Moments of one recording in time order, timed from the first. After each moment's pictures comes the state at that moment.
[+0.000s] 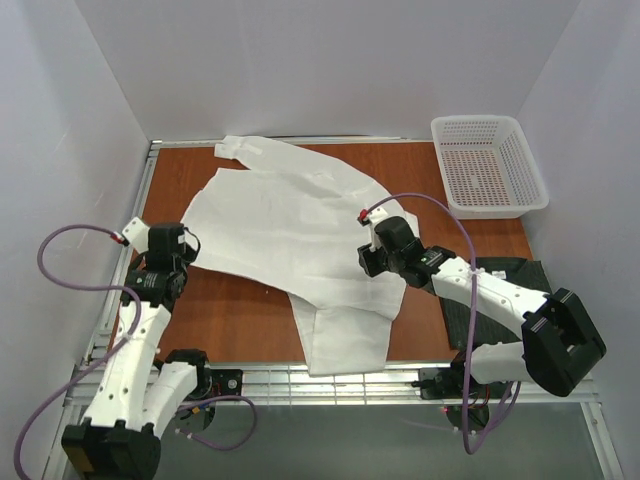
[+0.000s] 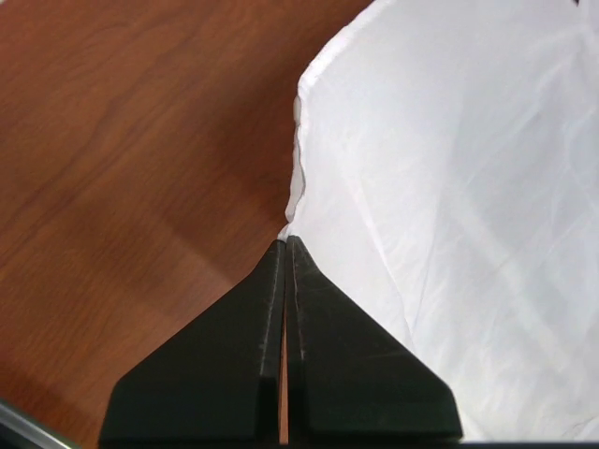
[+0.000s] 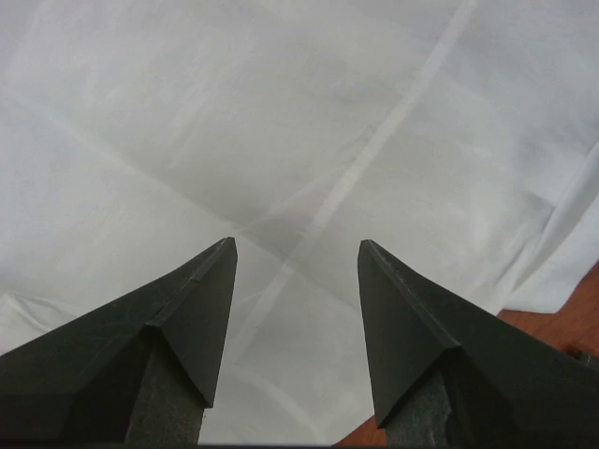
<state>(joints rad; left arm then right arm) -0.07 0.87 0.81 -0.74 -0.41 -0.77 0.73 1.30 0.77 -0.26 0.07 0.12</state>
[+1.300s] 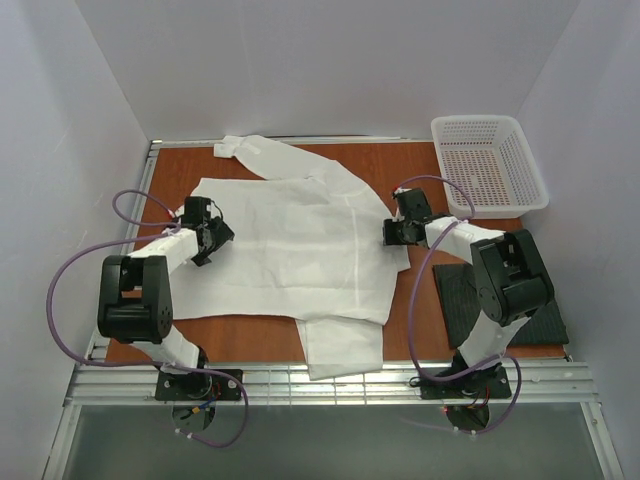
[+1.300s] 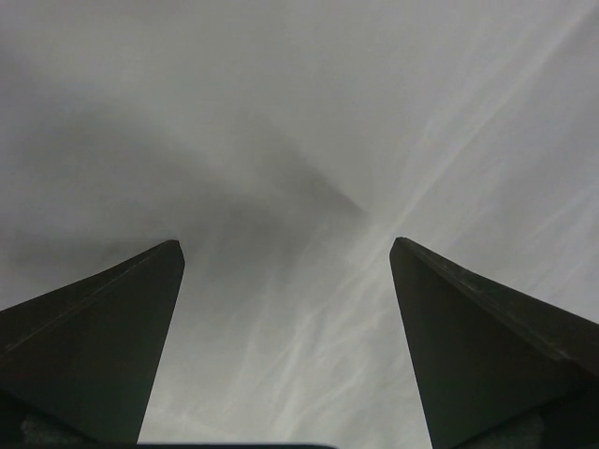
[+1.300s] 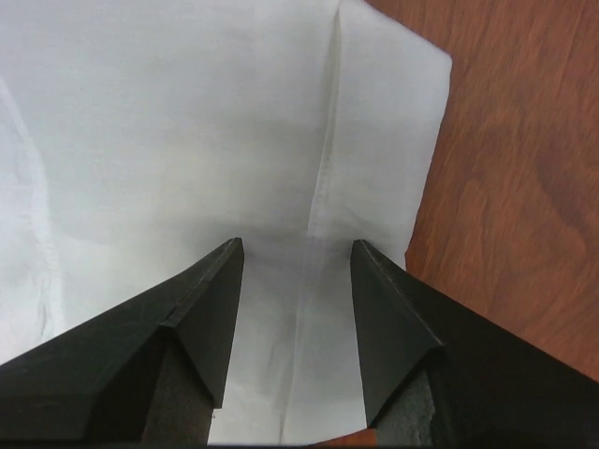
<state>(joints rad) -0.03 1.57 0.85 -0.33 -0.10 -0.73 0.37 1.72 0.96 -0.24 0.00 0.24</state>
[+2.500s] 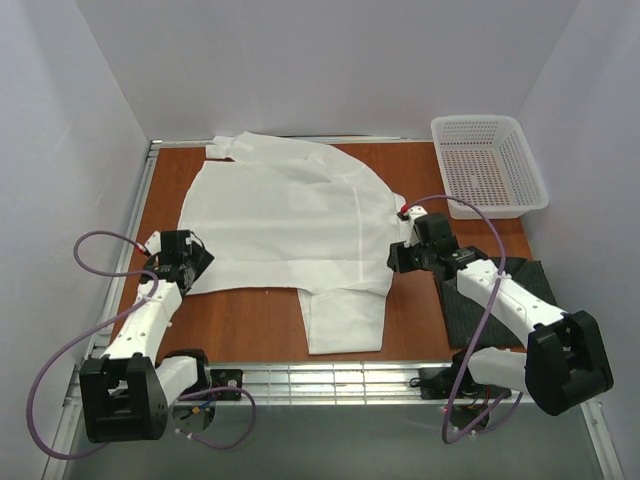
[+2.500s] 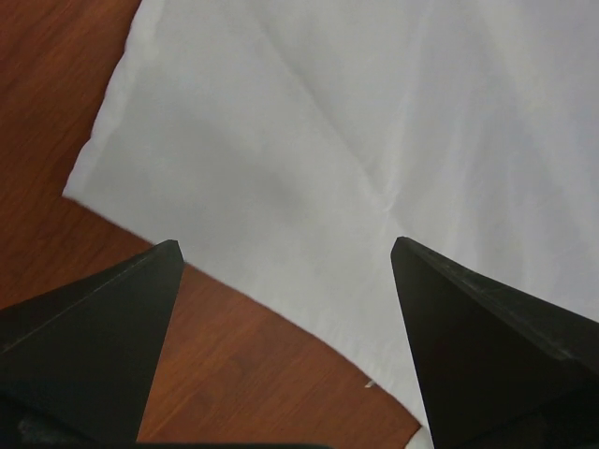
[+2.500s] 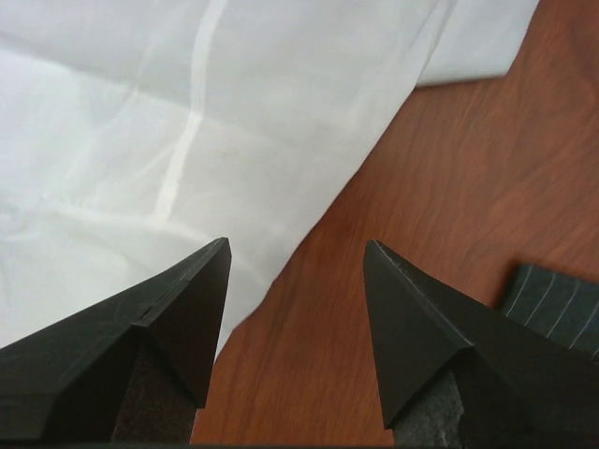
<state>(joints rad) 0.04 1.06 0.64 -0.47 -0.17 -0.79 0.41 1.23 0.73 -0.34 -0.09 0.15</state>
